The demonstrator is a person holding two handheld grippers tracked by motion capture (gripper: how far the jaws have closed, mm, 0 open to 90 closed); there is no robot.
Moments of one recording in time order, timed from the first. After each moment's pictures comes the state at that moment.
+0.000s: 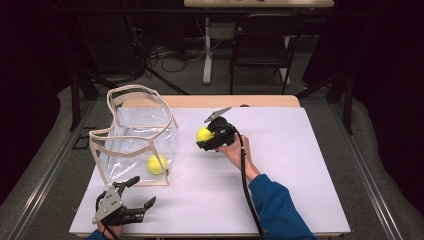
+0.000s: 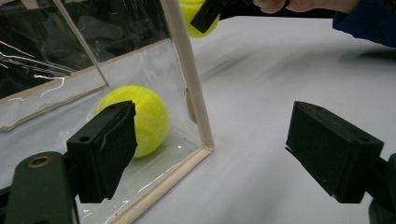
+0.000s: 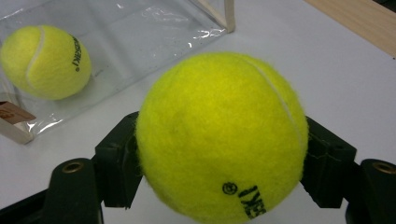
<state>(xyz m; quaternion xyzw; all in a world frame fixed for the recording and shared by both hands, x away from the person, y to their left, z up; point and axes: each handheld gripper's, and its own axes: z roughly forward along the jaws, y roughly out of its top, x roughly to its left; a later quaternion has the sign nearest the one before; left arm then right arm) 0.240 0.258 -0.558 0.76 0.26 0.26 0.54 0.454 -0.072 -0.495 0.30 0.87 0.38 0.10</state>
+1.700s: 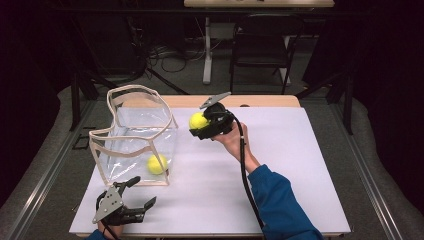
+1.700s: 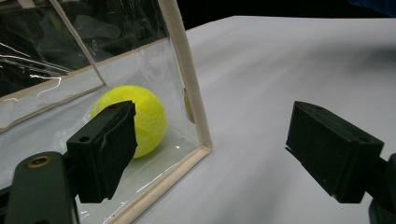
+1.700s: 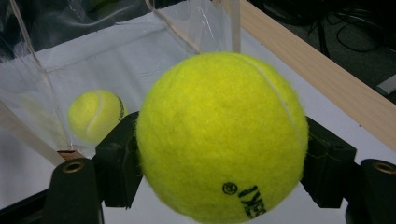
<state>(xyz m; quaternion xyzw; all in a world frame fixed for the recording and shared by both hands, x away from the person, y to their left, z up) 0.240 0.258 -0.558 0.76 0.26 0.26 0.54 0.445 -0.061 -0.431 0.27 0.86 0.42 0.12</state>
